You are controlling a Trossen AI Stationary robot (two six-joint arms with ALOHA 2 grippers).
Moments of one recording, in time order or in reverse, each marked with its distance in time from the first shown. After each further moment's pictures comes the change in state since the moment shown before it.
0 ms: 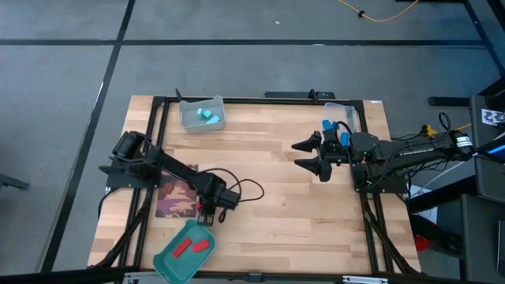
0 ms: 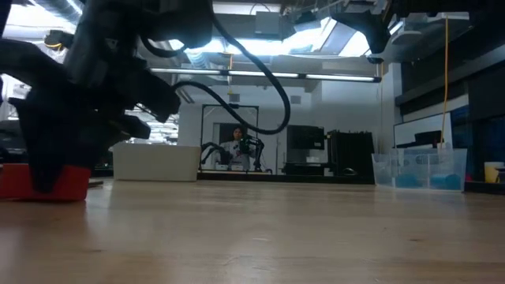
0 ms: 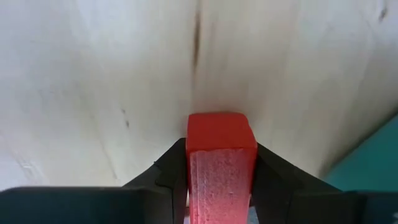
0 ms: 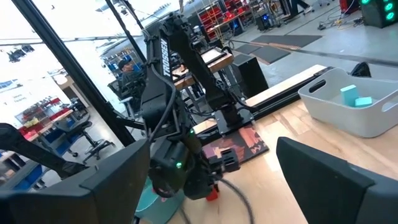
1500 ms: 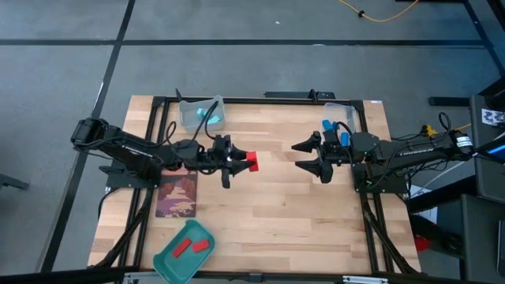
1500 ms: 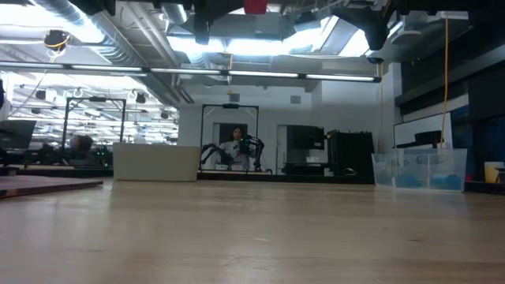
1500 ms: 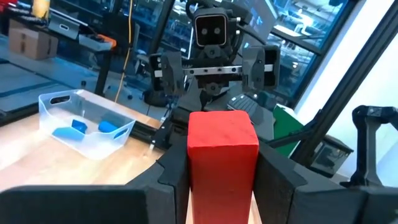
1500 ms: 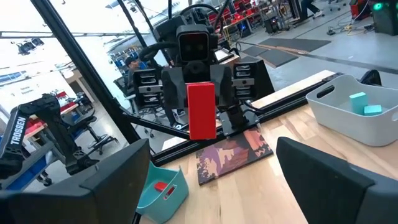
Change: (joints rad) left arm 0.198 -0.504 -0.404 1.580 -0.364 -0.088; right arm 0.001 0.000 0.000 0.016 -0.031 -0.035
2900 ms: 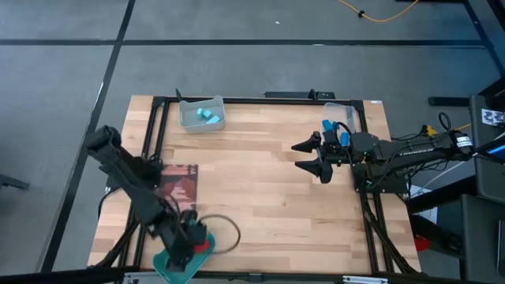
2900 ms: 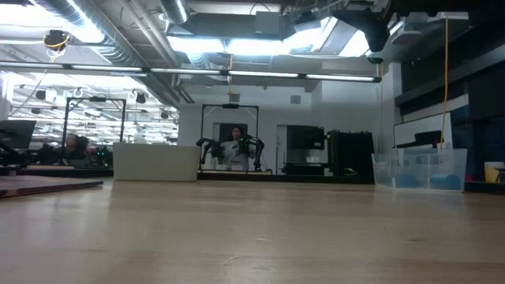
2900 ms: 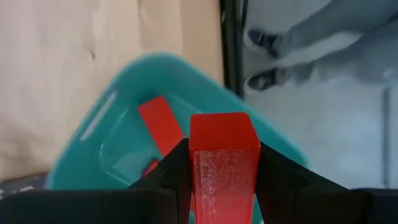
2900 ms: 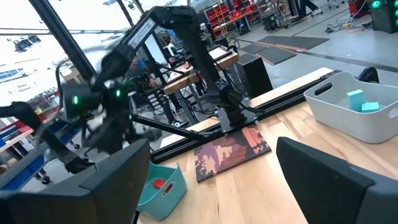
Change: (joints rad) left arm -0.686 0.233 0.557 -1.480 0.211 -0.446; right arm 0.000 0.000 0.000 -0.014 0.002 -0.001
